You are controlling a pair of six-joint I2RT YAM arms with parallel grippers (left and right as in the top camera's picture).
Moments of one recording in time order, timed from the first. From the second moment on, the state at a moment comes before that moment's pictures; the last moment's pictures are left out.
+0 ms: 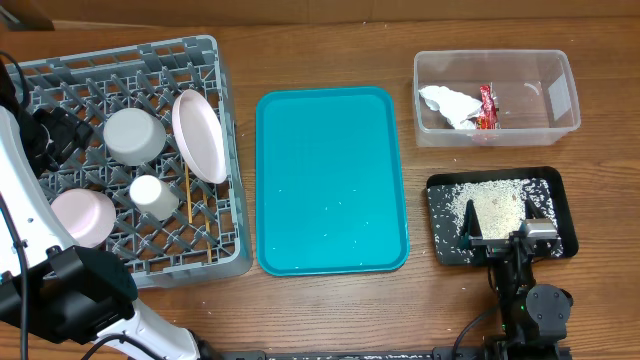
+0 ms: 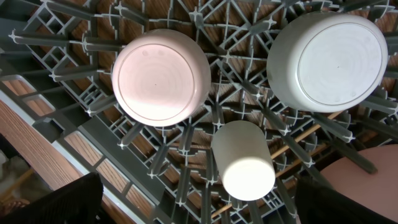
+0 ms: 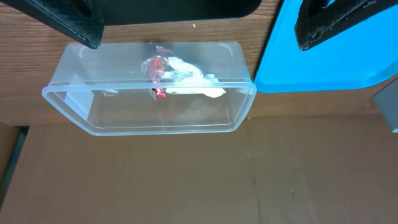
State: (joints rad) left arm 0.53 1.89 2.08 -1.62 -0.10 -0.53; right arm 0.03 0.01 0.02 -0.03 0.00 0.05
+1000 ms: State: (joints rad) left arm 0.47 1.77 1.95 -1.55 -0.12 -0.46; right arm 0.03 0.01 0.02 -0.03 0.00 0.05
